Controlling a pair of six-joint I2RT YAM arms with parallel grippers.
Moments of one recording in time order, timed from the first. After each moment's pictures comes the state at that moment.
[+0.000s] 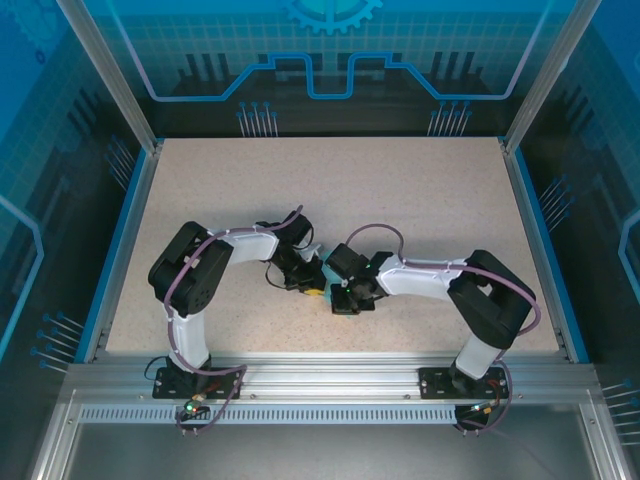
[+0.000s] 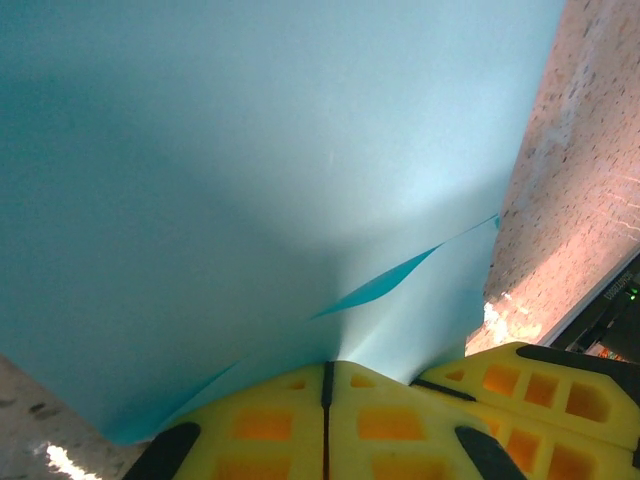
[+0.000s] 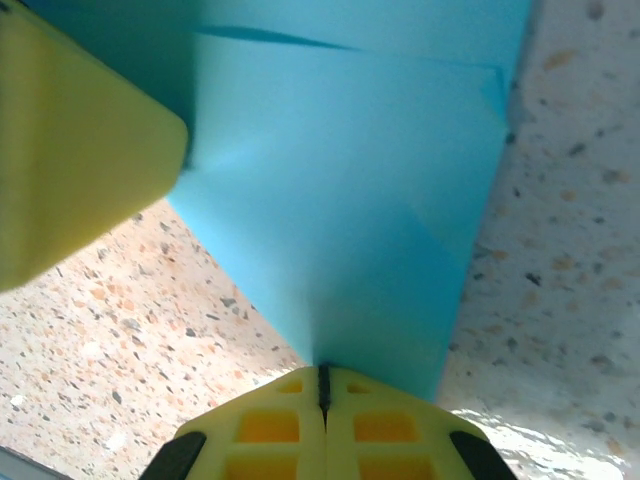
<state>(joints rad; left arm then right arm) -0.53 1.92 1.06 -0.53 0.67 -0.51 0.87 1.69 0.91 -0.54 -0.19 0.83</state>
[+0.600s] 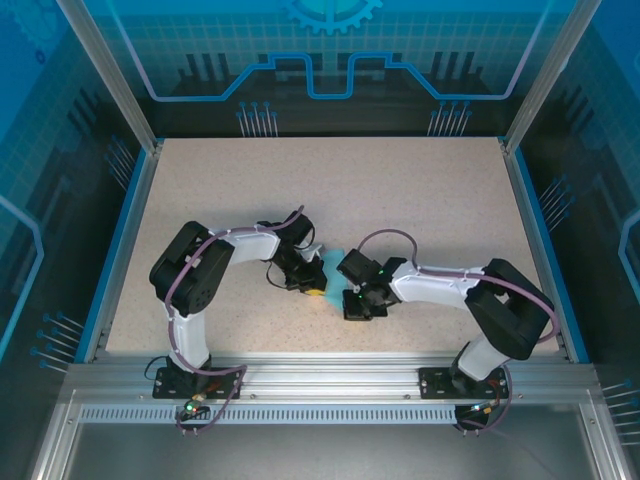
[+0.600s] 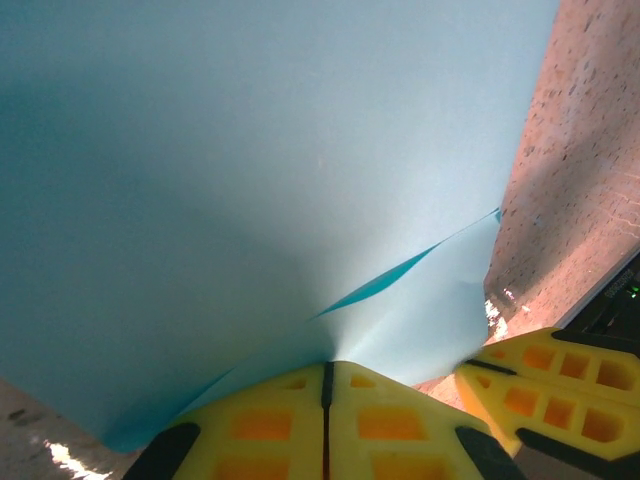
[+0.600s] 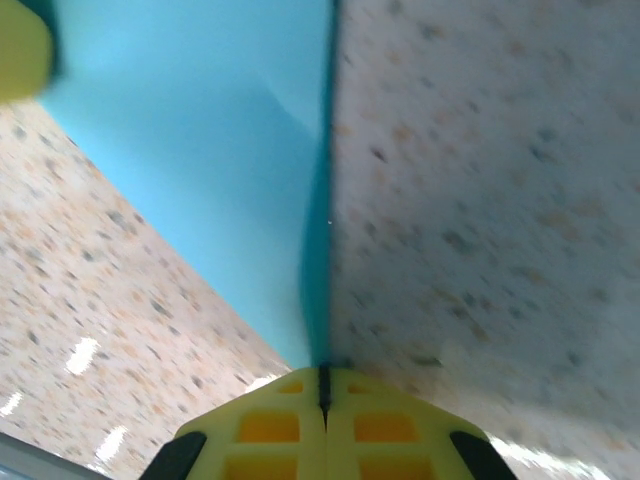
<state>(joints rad) -0.53 1.92 1.07 -0.55 0.67 -0.51 0.86 1.57 0.81 -0.58 -0.18 0.82</state>
